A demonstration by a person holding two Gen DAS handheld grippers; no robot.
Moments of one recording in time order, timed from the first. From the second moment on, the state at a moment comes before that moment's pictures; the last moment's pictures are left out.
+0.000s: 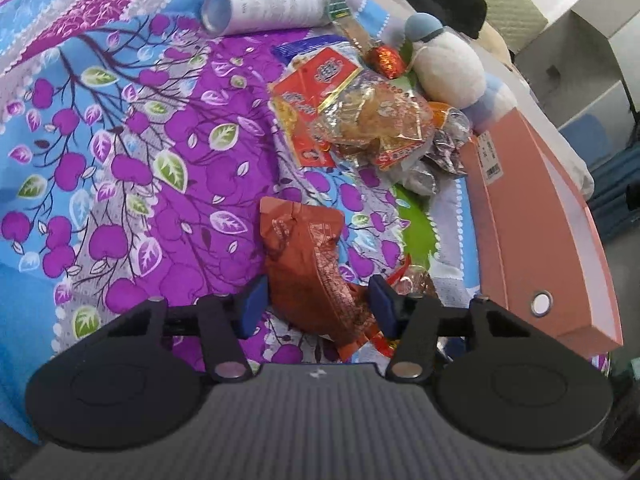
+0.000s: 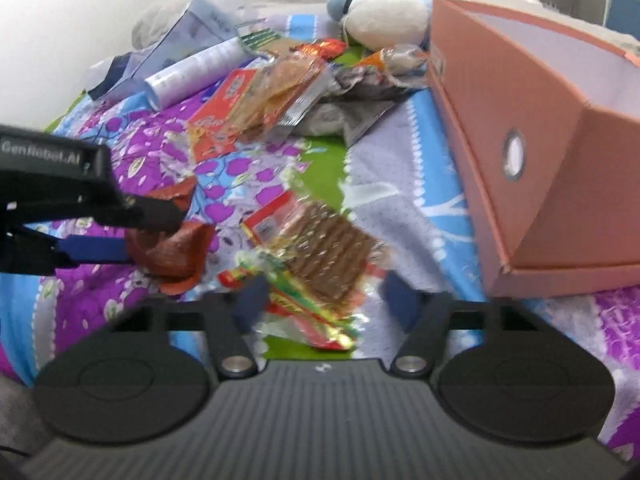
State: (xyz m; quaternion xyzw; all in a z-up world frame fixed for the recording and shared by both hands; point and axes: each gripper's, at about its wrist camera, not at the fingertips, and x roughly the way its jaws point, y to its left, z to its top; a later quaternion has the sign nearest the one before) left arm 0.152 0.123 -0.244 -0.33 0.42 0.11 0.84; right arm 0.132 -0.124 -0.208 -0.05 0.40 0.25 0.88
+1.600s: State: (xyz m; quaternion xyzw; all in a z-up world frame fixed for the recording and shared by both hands) left arm 0.153 0.077 -0.249 -0.21 0.46 0.04 0.86; right arm 0.176 -0.194 -0.238 0.28 0.45 0.33 0.78
